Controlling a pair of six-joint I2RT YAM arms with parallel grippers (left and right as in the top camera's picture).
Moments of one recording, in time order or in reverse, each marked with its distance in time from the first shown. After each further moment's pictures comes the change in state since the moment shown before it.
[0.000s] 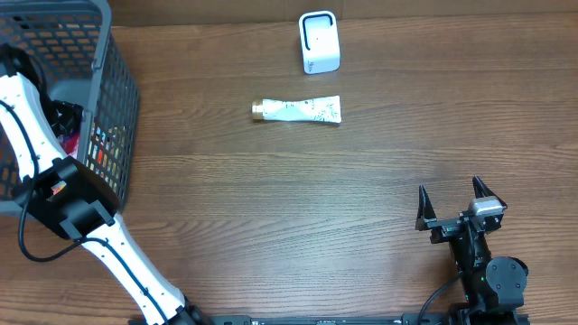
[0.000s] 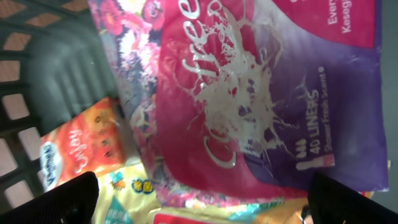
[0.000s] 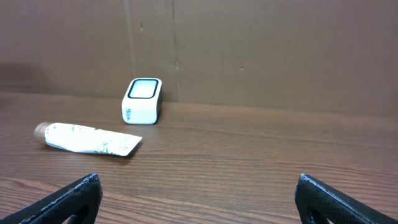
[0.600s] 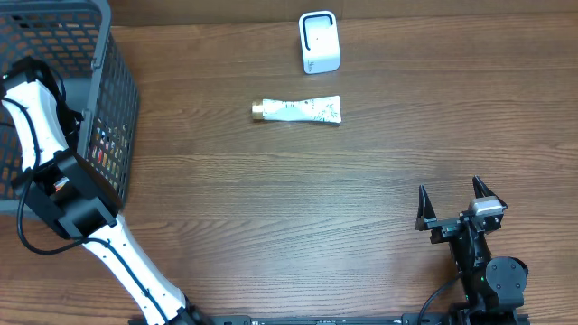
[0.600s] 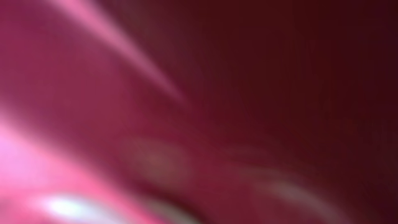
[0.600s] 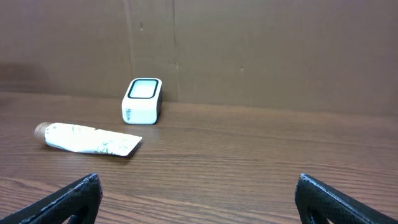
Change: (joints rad) left arm -0.013 -0.035 -0.245 0.159 0.020 -0.011; right arm 0.000 0.000 0.000 -0.001 0.000 0.000
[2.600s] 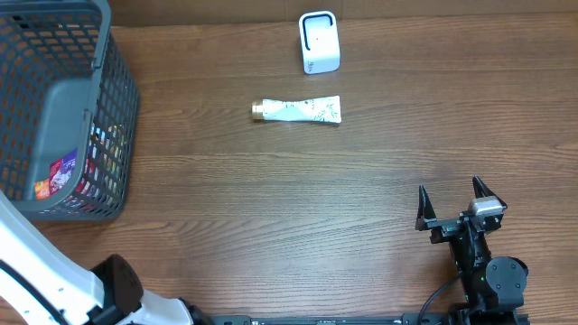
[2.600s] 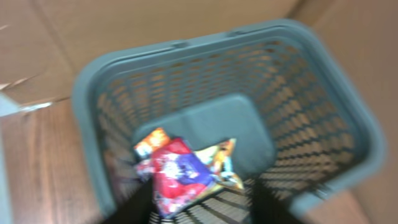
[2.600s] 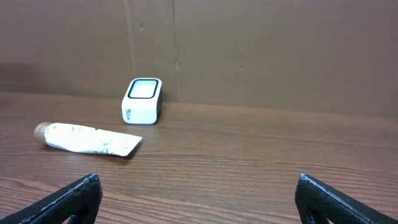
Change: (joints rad) left arm 0.038 -0.727 0.287 -0.204 -0.053 0.172; right arm 0.000 0.000 0.000 0.001 0.000 0.000
